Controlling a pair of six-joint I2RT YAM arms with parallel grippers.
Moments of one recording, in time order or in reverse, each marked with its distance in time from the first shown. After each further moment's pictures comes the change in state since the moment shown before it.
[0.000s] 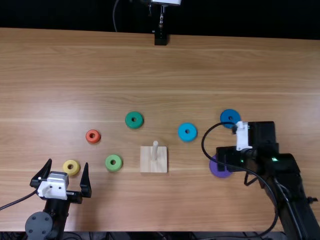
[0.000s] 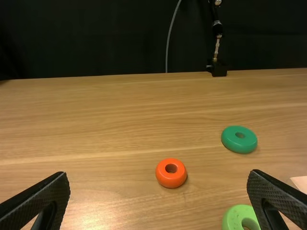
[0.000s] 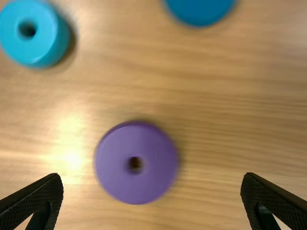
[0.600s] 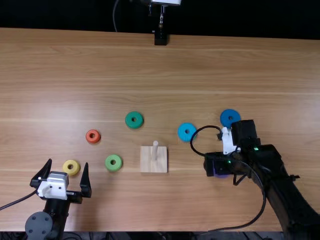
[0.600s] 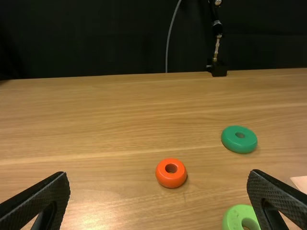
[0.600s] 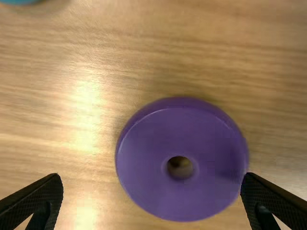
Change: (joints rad) left arm 0.000 0.000 0.000 -0.001 0.000 0.000; right arm 0.050 0.177 -0.031 0.024 -0.055 0.042
